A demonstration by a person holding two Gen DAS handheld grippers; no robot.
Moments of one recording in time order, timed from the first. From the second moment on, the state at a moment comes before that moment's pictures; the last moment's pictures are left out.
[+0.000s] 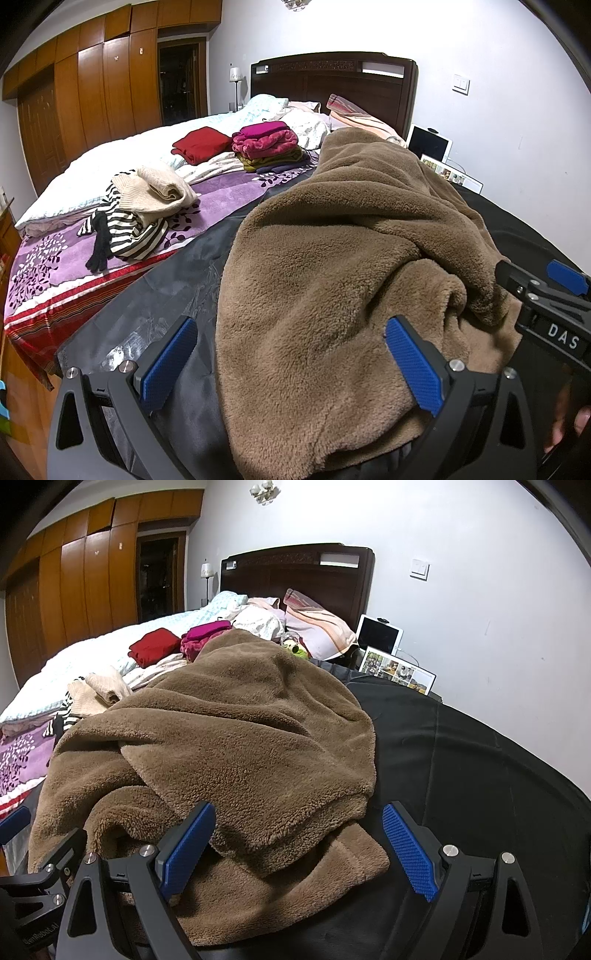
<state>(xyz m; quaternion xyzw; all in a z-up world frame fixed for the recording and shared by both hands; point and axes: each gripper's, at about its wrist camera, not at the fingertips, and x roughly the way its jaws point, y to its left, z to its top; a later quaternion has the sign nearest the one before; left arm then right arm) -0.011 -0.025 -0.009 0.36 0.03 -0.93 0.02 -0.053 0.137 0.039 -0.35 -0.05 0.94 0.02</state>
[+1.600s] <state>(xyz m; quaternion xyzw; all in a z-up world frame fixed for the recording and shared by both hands) -0.009 -0.048 0.003 0.35 0.07 -0.94 0.03 -0.055 0.136 0.031 -0.36 -0.06 0.93 0.03</state>
